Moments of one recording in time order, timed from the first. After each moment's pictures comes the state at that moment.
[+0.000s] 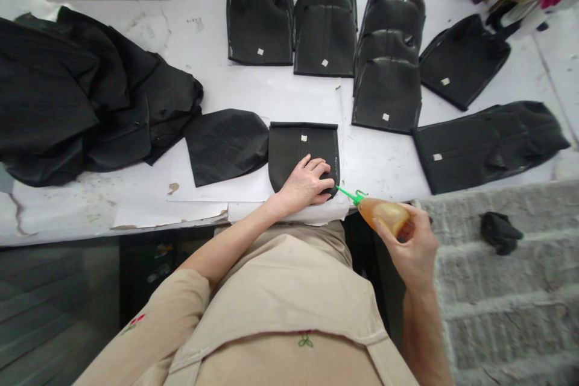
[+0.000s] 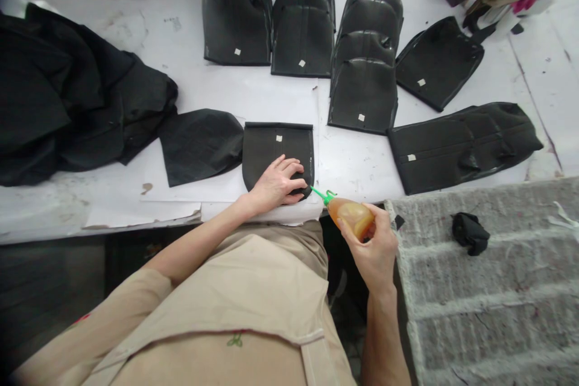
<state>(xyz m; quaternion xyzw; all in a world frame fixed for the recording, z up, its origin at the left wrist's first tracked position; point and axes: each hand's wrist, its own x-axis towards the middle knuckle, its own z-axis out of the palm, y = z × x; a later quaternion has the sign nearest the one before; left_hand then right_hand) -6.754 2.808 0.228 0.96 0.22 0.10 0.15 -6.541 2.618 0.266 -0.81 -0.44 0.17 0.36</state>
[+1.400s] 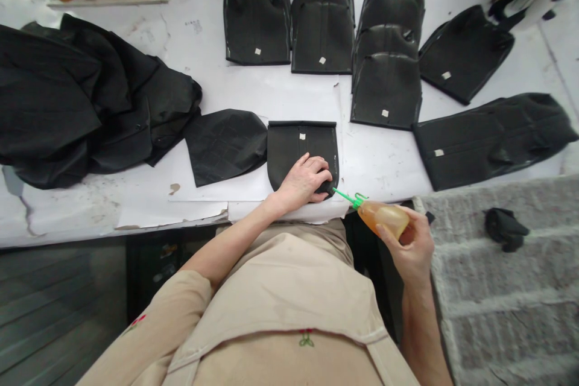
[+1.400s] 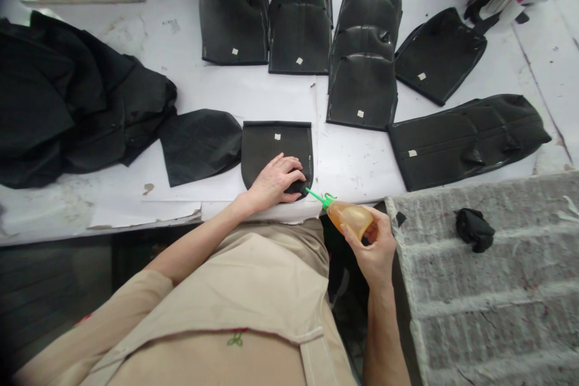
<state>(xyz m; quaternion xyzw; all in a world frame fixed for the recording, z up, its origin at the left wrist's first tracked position) -6.755 2.810 0.230 0.94 0.25 0.10 0.20 -6.539 2.604 0.239 -0.75 -0.39 0.25 0.47</state>
